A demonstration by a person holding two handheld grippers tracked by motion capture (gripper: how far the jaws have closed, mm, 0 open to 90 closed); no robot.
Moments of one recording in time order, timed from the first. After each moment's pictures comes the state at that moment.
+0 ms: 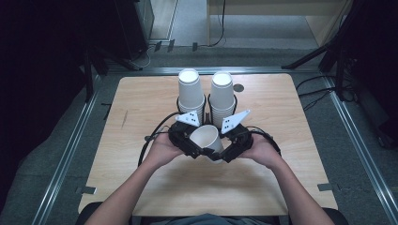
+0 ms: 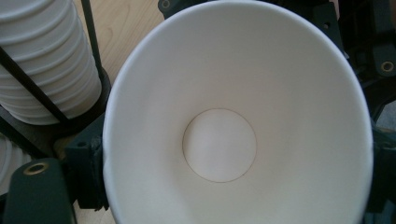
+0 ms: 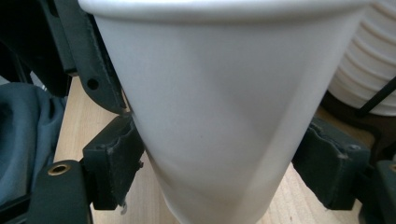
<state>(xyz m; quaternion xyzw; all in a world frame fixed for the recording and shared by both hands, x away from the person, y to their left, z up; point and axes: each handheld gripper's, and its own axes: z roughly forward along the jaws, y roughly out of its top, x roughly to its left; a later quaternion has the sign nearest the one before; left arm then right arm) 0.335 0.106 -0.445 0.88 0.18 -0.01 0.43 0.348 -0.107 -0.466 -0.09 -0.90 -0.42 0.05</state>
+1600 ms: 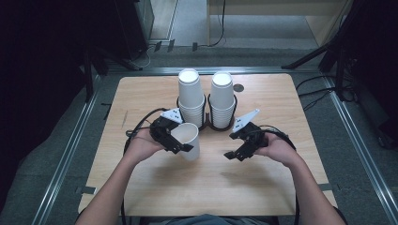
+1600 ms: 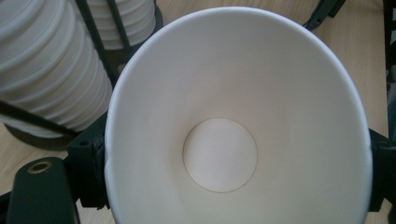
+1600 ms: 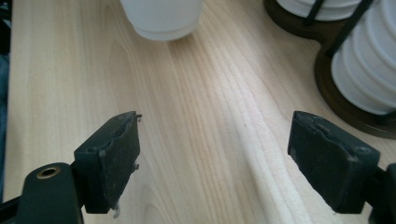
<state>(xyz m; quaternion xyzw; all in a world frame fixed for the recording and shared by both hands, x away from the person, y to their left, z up) 0.347 0.161 -0.445 0.91 0.21 0.02 0.35 0.358 -0.144 -0.474 -0.15 -0.93 -0.33 0.01</state>
